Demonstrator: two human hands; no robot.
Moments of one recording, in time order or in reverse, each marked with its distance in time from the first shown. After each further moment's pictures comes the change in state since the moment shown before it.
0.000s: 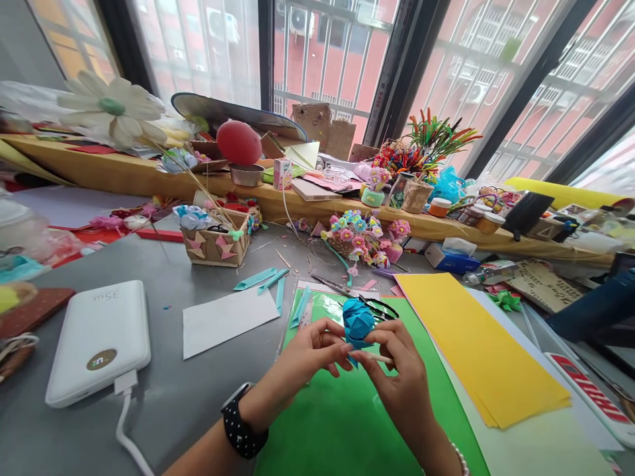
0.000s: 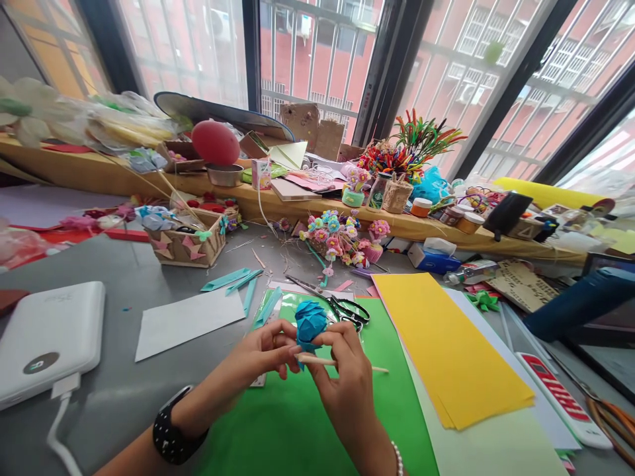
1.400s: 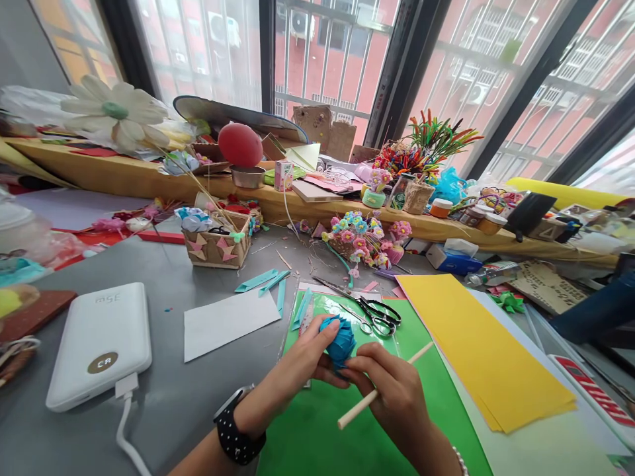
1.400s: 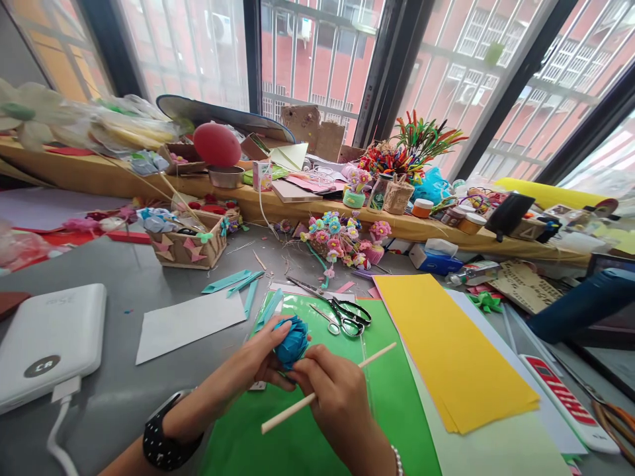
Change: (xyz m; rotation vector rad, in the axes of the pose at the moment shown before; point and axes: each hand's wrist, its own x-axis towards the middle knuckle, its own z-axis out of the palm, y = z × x) left_hand -0.007 0.012 0.002 -0.036 0.041 -0.113; right_hand 0.000 -0.003 0.006 -0.163 -0.033 -0.394
